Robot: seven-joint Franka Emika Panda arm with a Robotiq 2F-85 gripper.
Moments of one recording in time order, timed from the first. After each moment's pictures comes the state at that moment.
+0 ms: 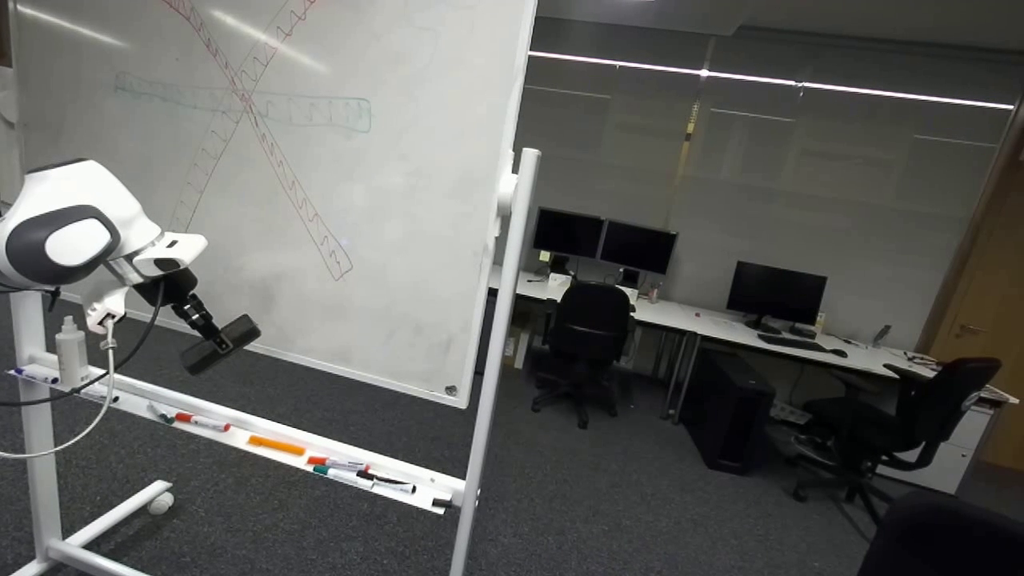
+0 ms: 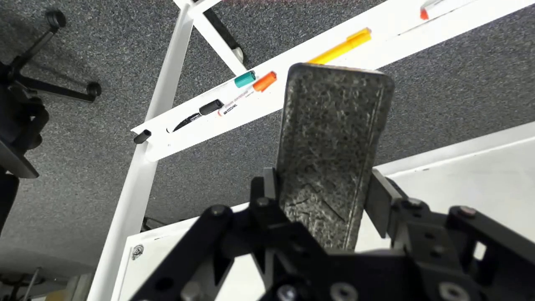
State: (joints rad) arm -0.17 -0.72 -0.09 -2.78 -0.39 2.63 0.56
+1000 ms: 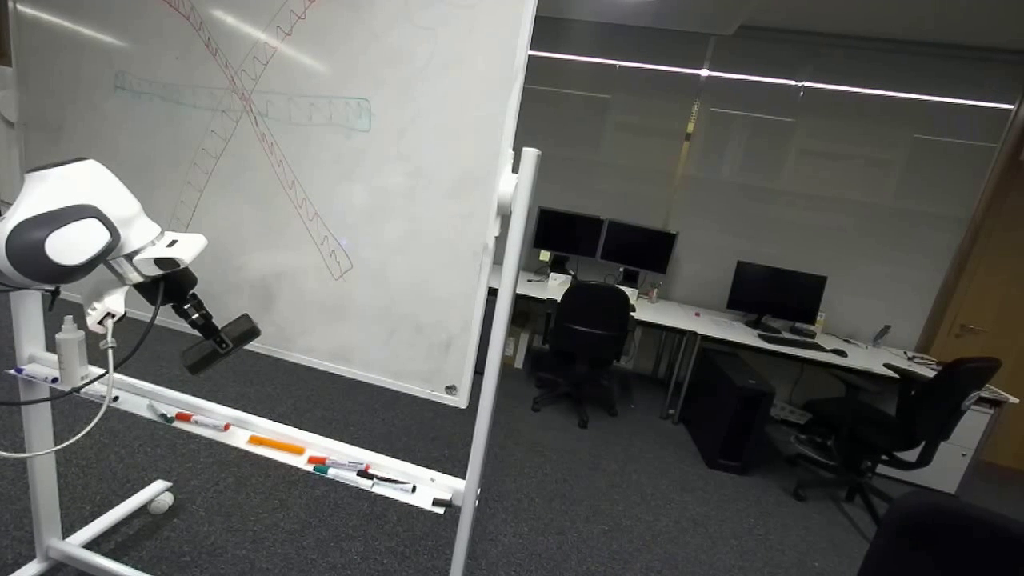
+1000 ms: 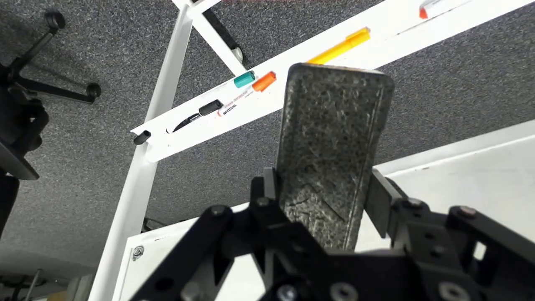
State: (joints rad) arm -0.18 -0.72 -0.08 -2.78 -0.37 2.63 0.55
